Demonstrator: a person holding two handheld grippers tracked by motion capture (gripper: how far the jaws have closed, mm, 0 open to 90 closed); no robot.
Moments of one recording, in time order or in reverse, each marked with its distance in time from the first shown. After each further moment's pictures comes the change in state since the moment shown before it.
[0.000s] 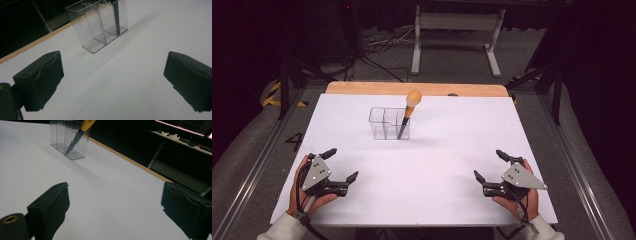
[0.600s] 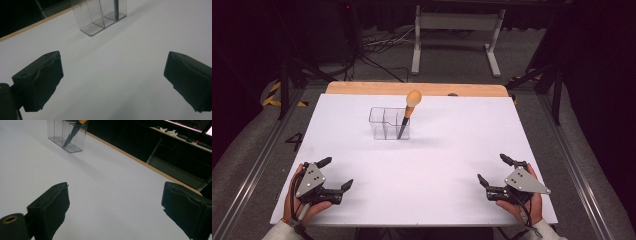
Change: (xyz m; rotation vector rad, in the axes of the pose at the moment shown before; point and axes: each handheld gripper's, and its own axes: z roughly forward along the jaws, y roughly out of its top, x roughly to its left) left arm -0.003 -0.021 -0.011 0.038 -0.019 -0.061; right arm -0.001 -0.012 -0.009 0.026 -0.015 0.001
